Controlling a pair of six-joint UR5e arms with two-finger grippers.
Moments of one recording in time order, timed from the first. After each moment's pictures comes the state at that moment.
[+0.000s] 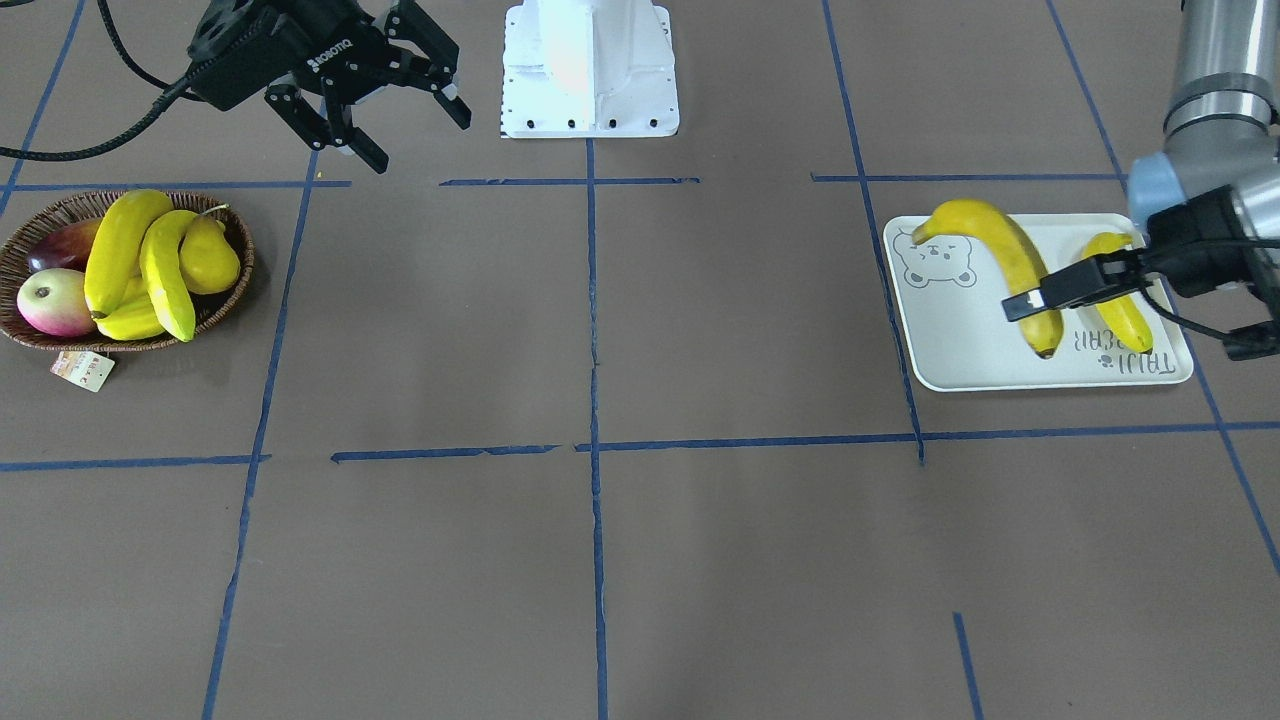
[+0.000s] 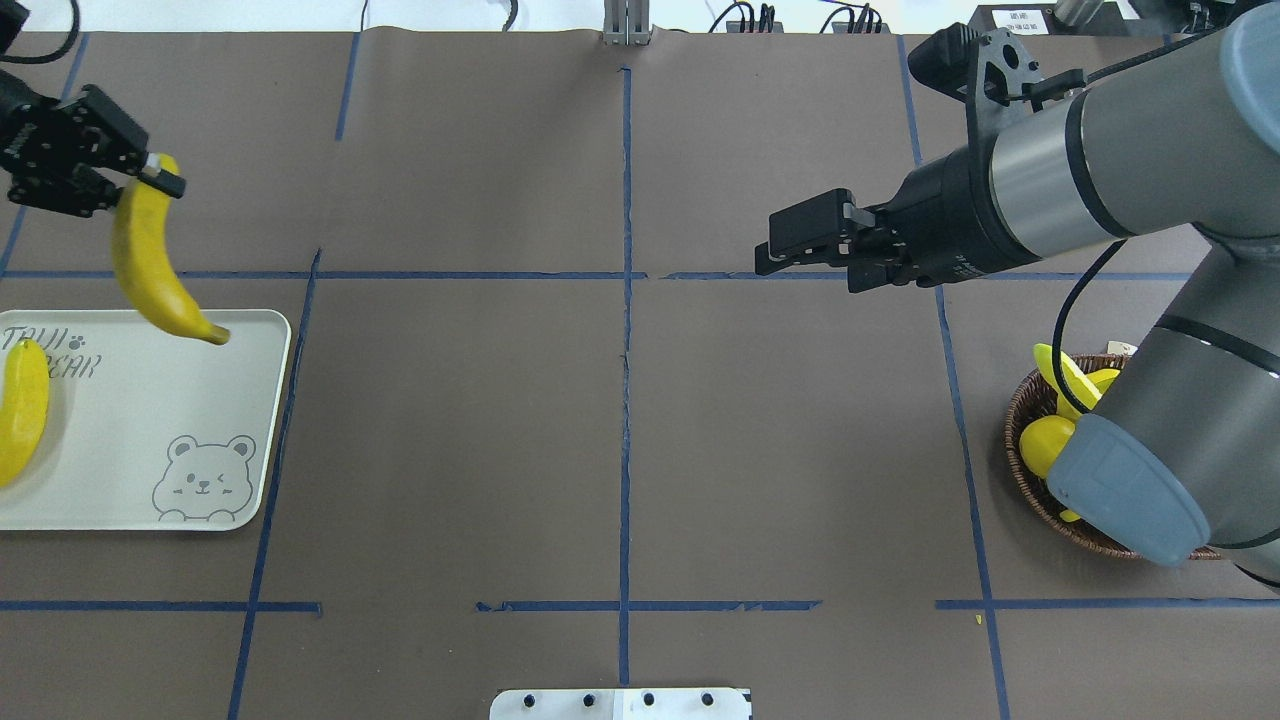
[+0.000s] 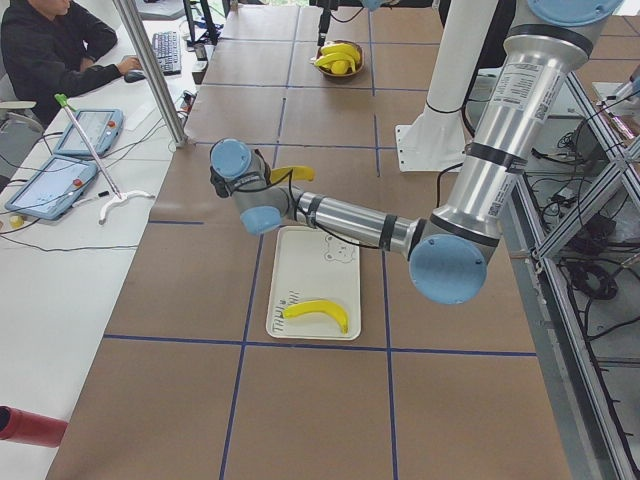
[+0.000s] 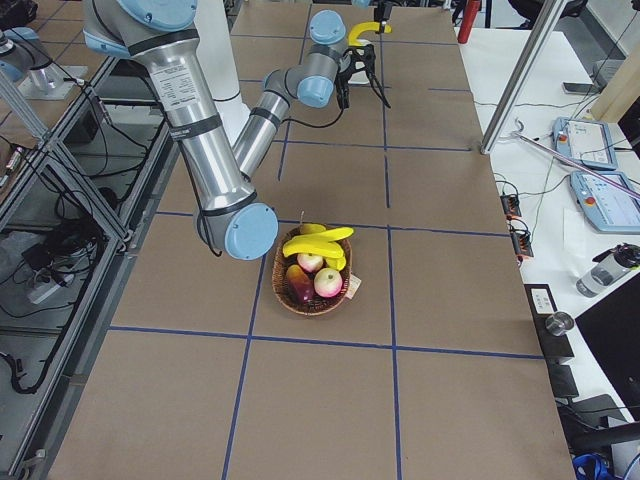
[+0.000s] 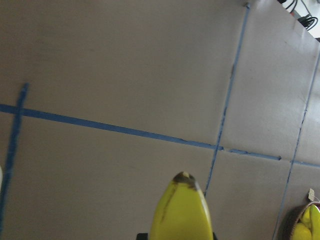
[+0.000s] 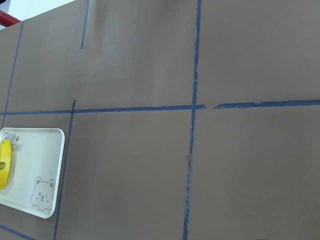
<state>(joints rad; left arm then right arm) -1.27 -1.85 -1.42 -2.46 -2.86 -1.37 0.80 -1.16 2.16 -1.34 2.14 1.25</state>
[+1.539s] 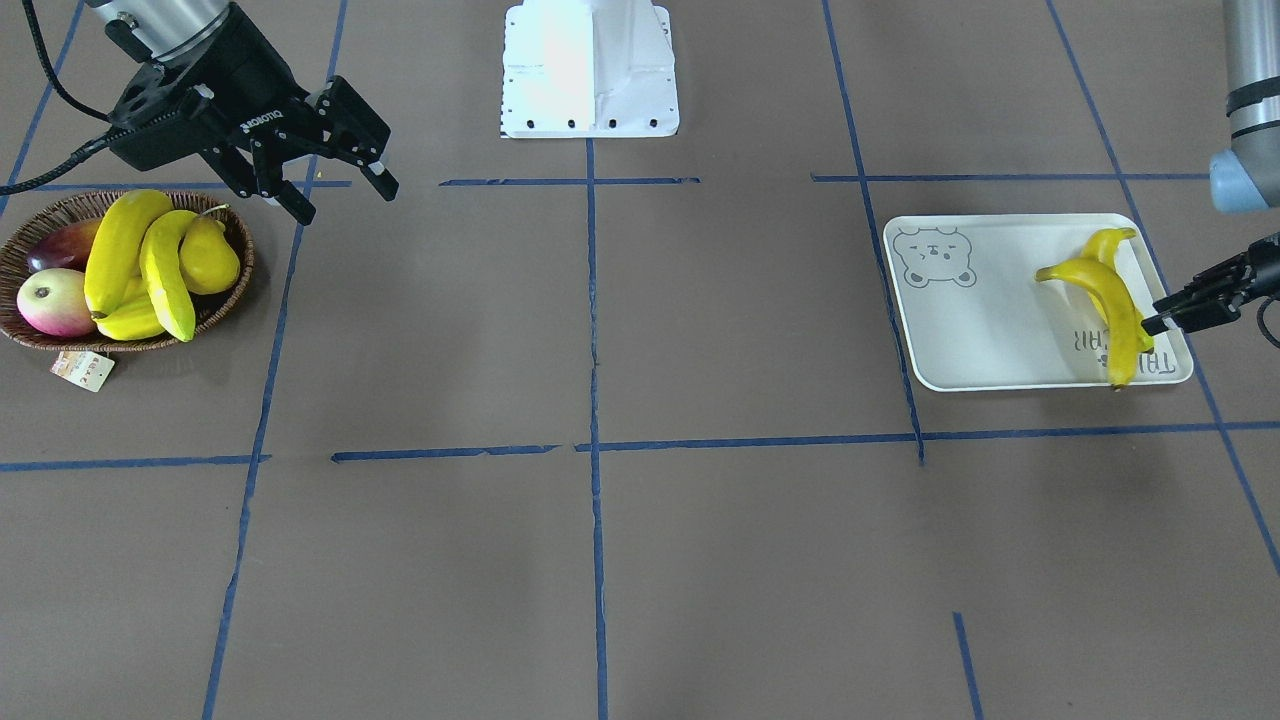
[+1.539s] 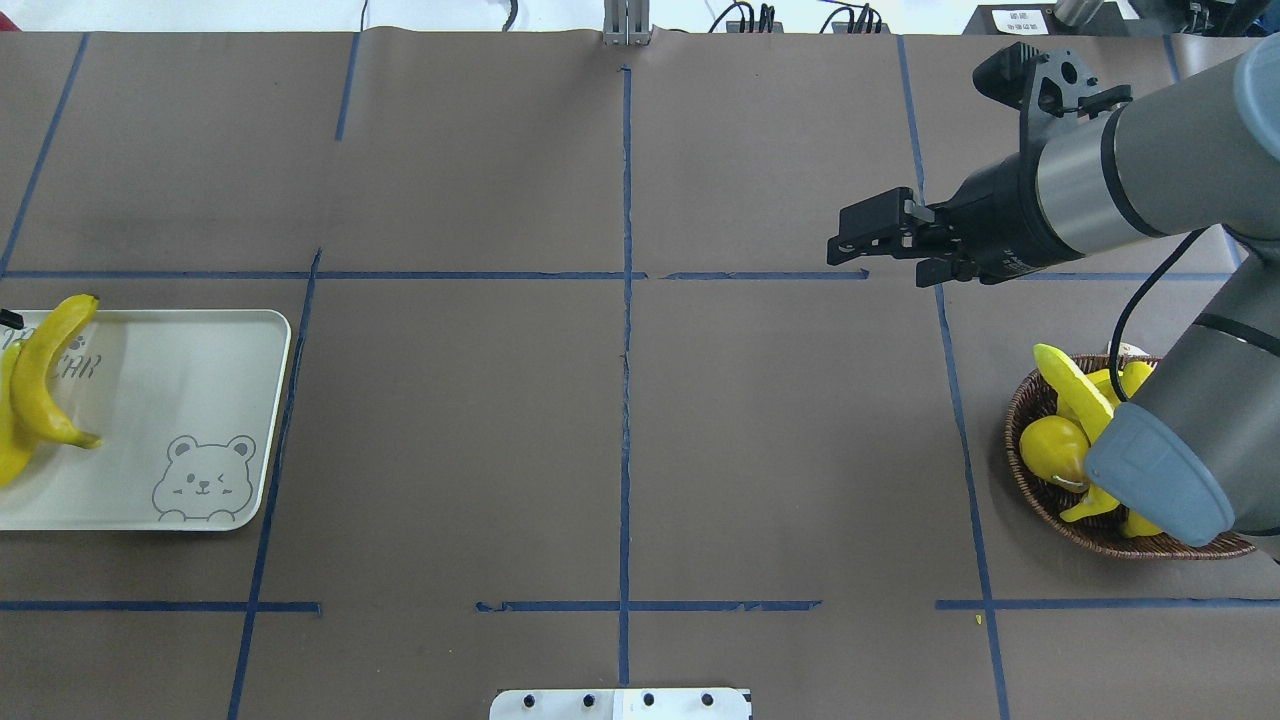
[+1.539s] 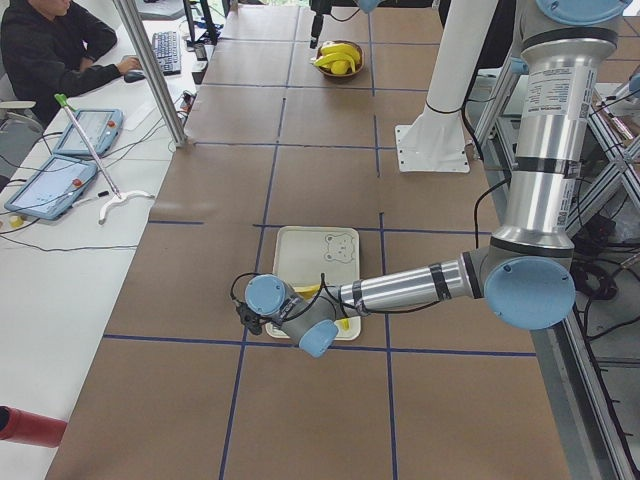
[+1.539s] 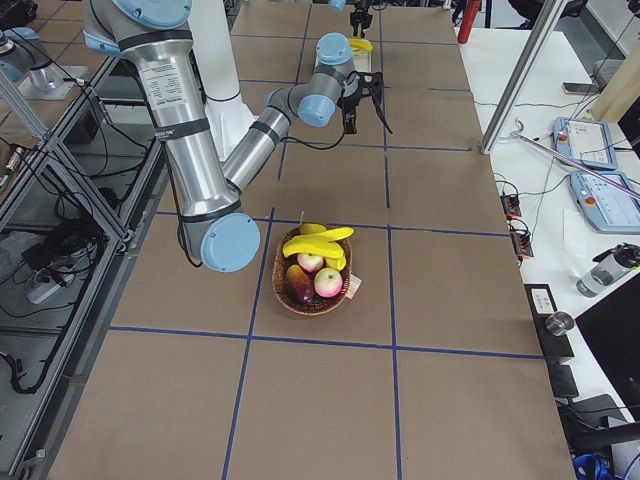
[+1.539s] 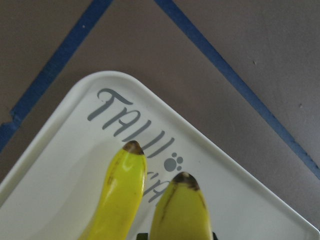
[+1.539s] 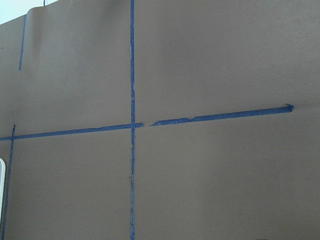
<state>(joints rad) -1.30 -1.63 -1.18 -2.49 -2.70 -1.30 0.84 -1.26 2.13 -1.34 2.11 1.25</state>
